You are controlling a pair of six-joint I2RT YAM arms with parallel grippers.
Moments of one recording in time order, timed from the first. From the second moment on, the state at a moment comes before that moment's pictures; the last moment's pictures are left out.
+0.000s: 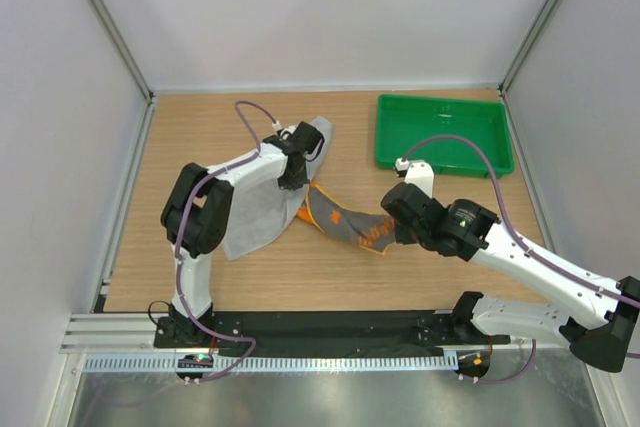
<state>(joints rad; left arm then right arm) -0.59 2.00 1.46 -0.64 -0.33 -0.64 0.93 1.04 1.03 -1.01 0.49 0.69</state>
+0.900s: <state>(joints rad) 0.24 1.74 1.68 -0.91 -0.42 -0.48 0.93 1.09 1.03 -0.97 0.48 0.65</state>
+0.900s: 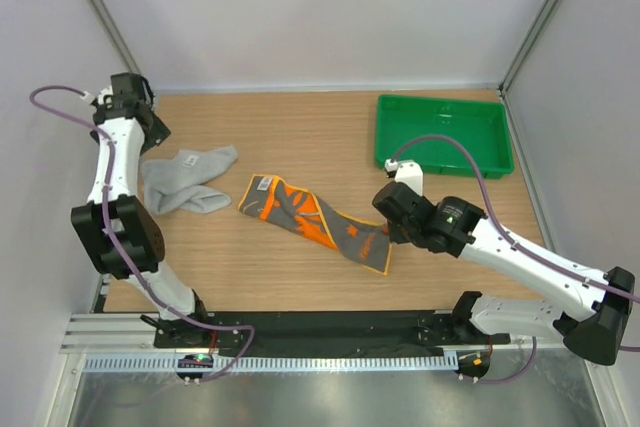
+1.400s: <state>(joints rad) -0.24 1.93 1.65 -0.85 -0.28 -0.51 0.93 1.16 0.99 -0.97 0.48 0.66</state>
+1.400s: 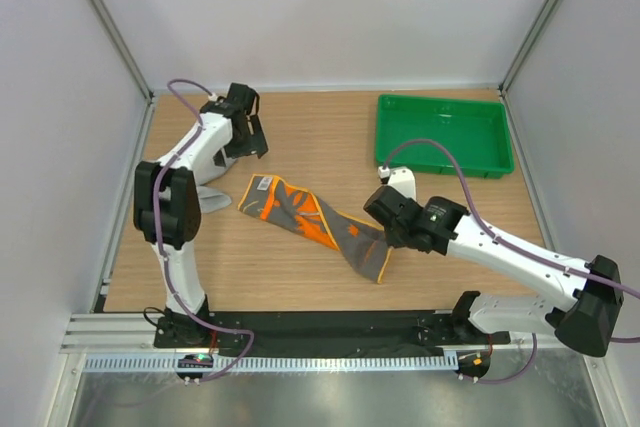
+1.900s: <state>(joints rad) -0.29 2.03 1.57 -0.77 -0.21 -0.57 0.92 1.18 0.94 -0.98 0.51 0.77</state>
